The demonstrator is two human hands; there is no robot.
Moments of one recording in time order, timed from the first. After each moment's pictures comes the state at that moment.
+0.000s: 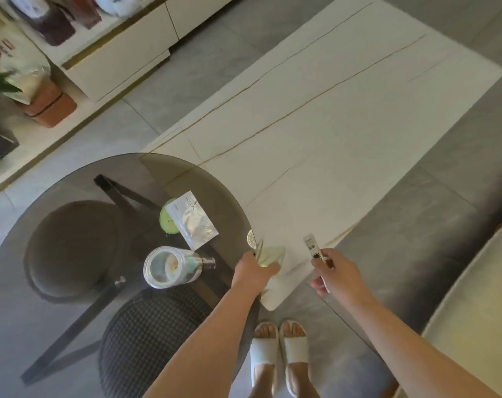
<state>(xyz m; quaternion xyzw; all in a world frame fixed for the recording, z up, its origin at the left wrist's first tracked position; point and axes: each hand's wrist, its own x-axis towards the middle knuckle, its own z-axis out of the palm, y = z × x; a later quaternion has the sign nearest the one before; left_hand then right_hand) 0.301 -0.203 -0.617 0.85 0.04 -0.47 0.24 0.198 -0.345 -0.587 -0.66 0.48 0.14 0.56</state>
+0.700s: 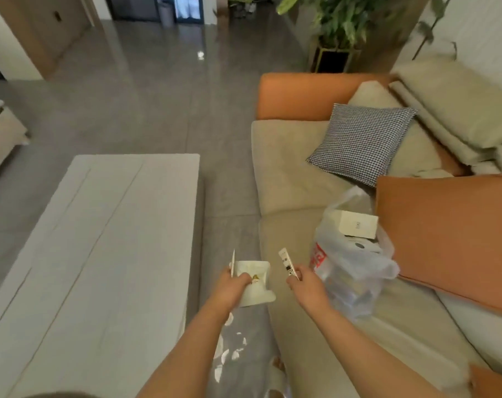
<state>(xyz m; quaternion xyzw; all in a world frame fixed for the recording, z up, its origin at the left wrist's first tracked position) 0.098 -0.466 -0.403 0.71 -0.27 -0.57 0.30 -0.074 -0.490 -0.412 -0.53 0.72 -0.16 0.42</state>
